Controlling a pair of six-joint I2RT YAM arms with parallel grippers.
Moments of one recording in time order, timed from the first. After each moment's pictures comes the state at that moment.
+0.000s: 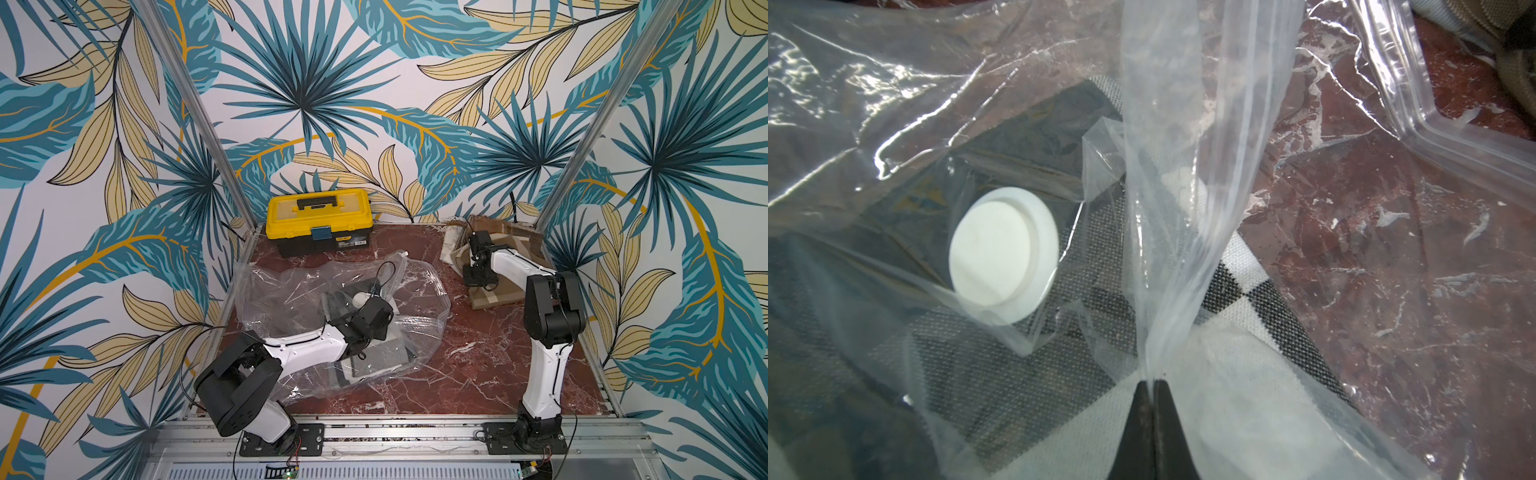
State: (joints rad) left arm -0.78 1.52 0.77 -0.11 -0.34 -0.48; right arm 0.11 2.09 1.55 -0.70 0.14 0.15
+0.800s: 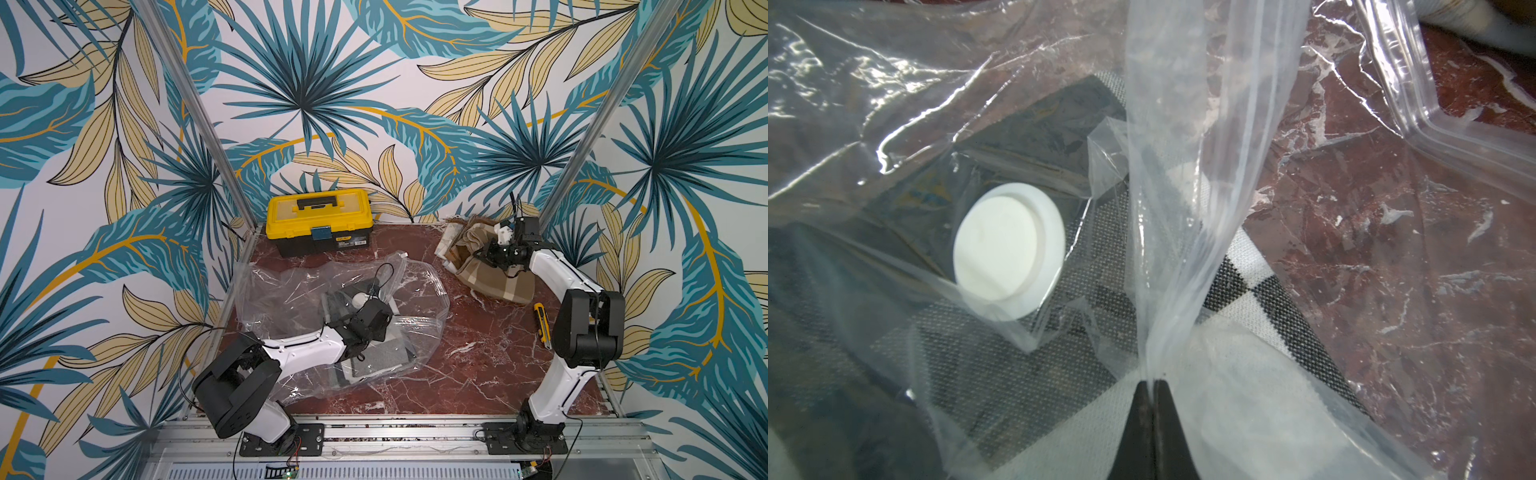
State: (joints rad) left arm -0.78 1.50 0.74 -0.09 -0.35 -0.49; right arm -0.12 1.85 1.45 -0.43 -0.53 0.46
